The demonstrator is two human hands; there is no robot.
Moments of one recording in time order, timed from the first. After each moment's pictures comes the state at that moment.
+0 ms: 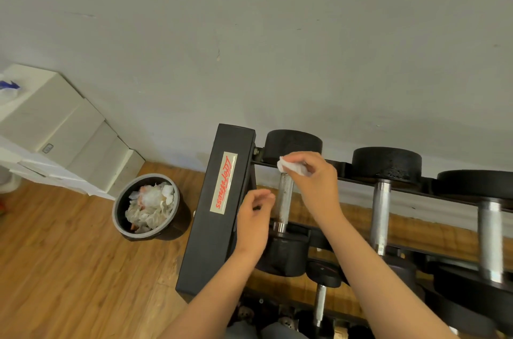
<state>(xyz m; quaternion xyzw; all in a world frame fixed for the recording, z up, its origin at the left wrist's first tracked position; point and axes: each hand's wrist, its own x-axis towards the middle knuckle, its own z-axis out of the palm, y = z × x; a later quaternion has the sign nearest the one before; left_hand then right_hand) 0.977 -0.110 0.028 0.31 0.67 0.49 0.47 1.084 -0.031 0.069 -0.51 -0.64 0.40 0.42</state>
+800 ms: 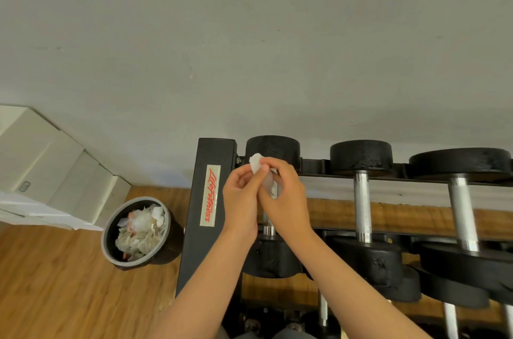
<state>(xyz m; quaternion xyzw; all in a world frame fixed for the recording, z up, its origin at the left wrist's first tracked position) 0.982 -0.077 0.091 0.19 0.56 0.59 0.55 1.062 -0.072 0.082 -0.50 -0.63 0.37 0.46</state>
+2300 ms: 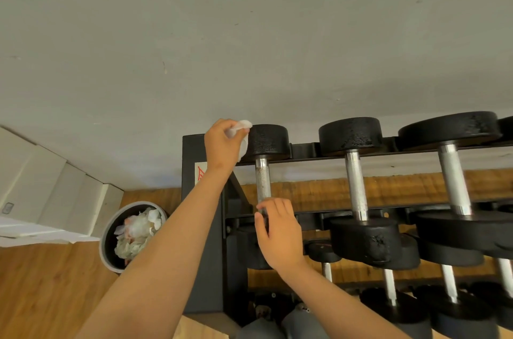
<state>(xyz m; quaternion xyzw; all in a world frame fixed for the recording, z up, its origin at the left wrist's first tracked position) 0.945 0.028 0.063 0.55 0.67 0.43 0.26 1.060 -0.121 -0.016 -0.63 -0.66 0.21 0.35</state>
